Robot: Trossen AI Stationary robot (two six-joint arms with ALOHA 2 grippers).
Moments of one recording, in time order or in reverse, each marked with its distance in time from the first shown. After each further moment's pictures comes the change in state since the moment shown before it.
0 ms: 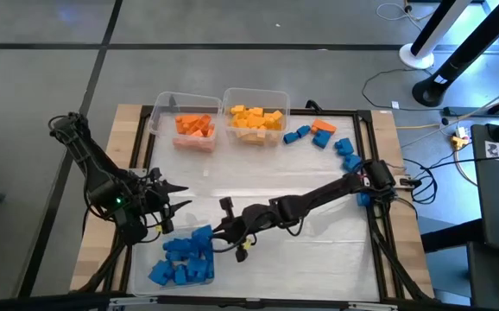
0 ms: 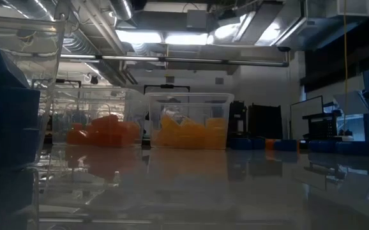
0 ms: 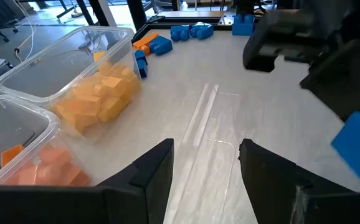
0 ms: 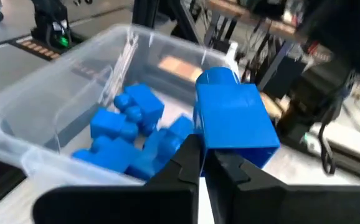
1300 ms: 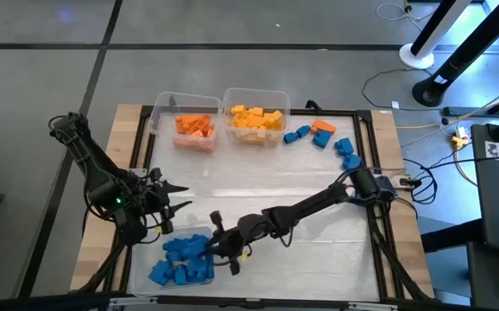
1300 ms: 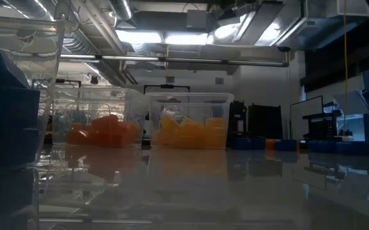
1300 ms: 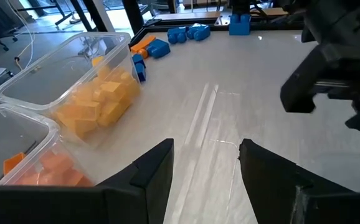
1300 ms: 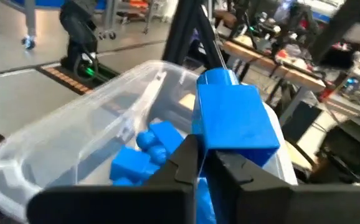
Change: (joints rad) left arm 0.000 0.001 0.000 0.017 0.001 0.053; right arm 0.030 0.152 0.090 0.214 -0.081 -0.062
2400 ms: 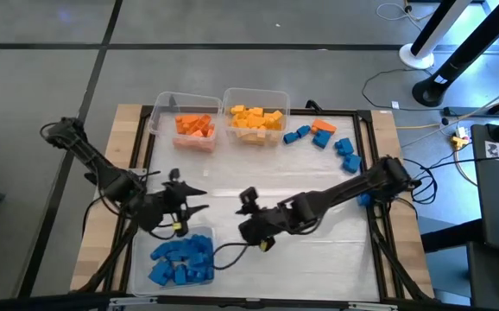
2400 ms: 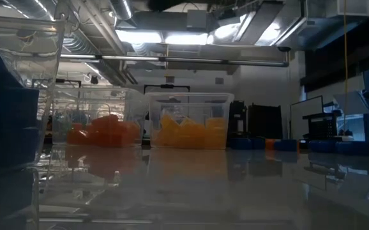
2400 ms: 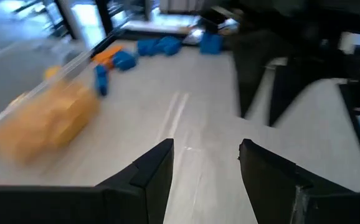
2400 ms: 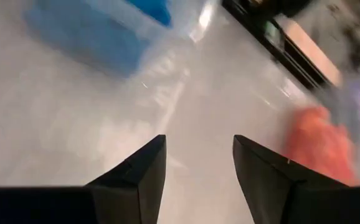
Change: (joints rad) left arm 0.195 0.040 0.000 0.389 0.212 0.271; right arm 0.045 -0.284 0.114 -1.119 0.422 -0.036
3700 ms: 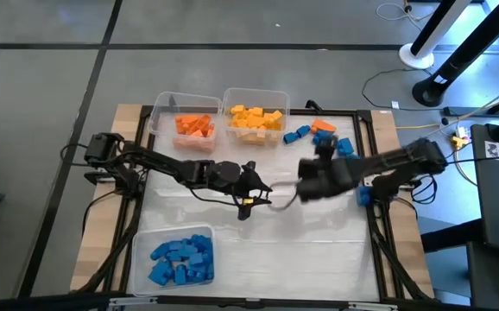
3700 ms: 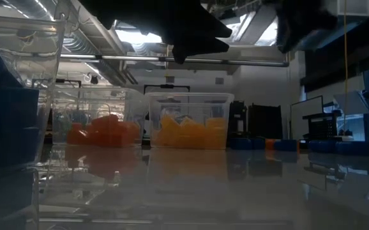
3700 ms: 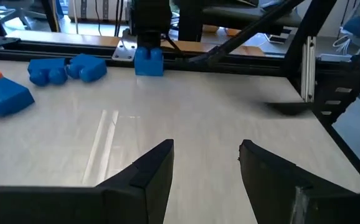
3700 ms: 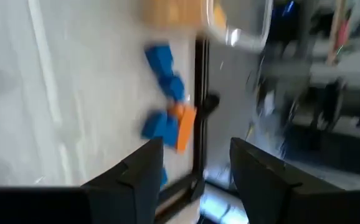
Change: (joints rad) left arm 0.582 0.566 0.078 0.782 0.856 0.409; right arm -0.151 -0.379 -0.278 -0.946 0.414 0.642
